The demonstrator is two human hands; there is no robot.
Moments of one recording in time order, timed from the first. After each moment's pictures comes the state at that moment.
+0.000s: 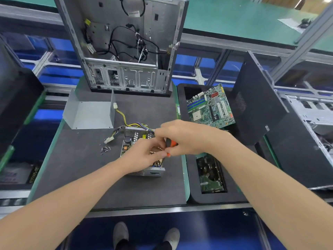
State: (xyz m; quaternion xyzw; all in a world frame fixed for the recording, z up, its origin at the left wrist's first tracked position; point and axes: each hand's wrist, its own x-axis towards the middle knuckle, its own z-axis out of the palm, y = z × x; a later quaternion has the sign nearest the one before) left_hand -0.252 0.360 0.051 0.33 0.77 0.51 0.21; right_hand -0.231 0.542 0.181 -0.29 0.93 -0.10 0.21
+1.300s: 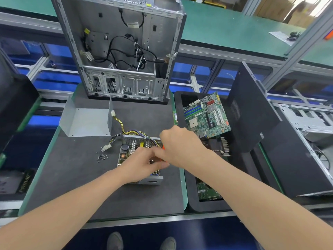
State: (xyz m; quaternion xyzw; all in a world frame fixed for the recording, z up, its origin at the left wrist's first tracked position) left_hand -0.253 0.363 0.047 0.35 0.80 0.46 0.18; right_hand -0.220 0.506 0.169 -0.06 1.00 0.04 0.06
